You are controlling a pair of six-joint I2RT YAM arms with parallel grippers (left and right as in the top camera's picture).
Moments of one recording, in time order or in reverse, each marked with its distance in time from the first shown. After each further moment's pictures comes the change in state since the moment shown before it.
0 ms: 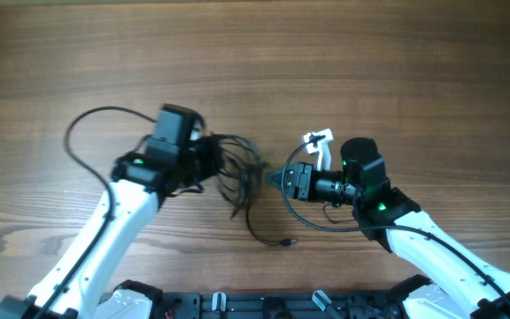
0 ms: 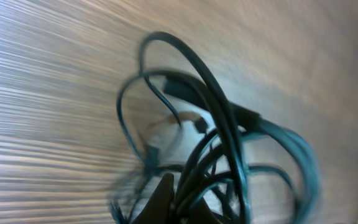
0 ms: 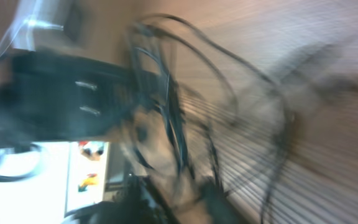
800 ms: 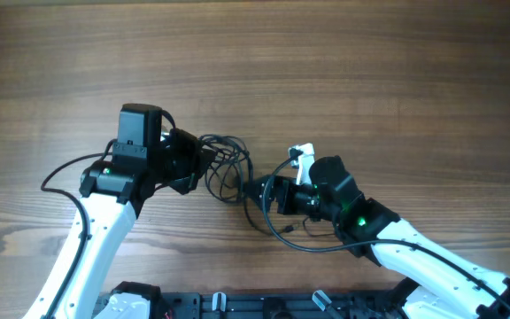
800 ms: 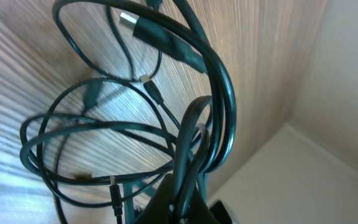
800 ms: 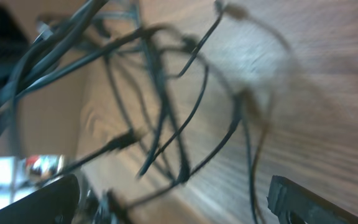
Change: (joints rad) left arm 0.135 -0.101 0.000 -0.029 0.237 -0.627; right arm 0.232 0.006 -0.001 0.010 0.339 0.039
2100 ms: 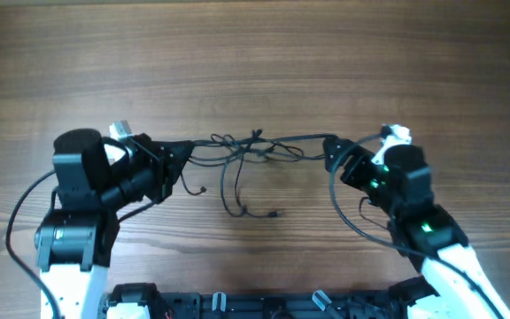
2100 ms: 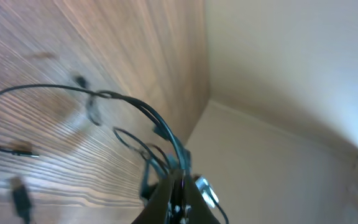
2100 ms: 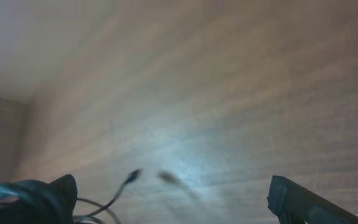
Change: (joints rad) left arm 0.192 -0.320 -0.016 0.020 0.165 0.055; right arm -0.406 -0.355 0.030 -0.400 0.270 -0.157
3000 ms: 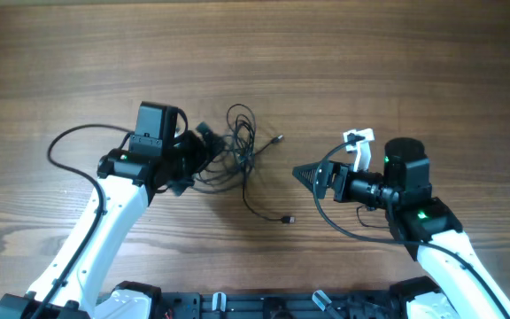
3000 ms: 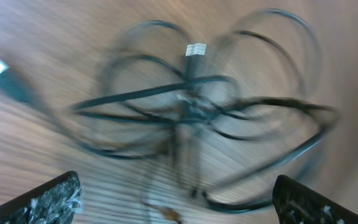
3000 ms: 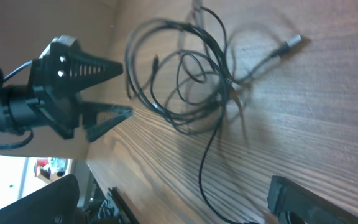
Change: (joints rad) left arm -0.231 0.439 0.016 -0.036 -0.387 0.360; right arm -0.051 0.127 -0.015 0.070 -0.652 -0.153
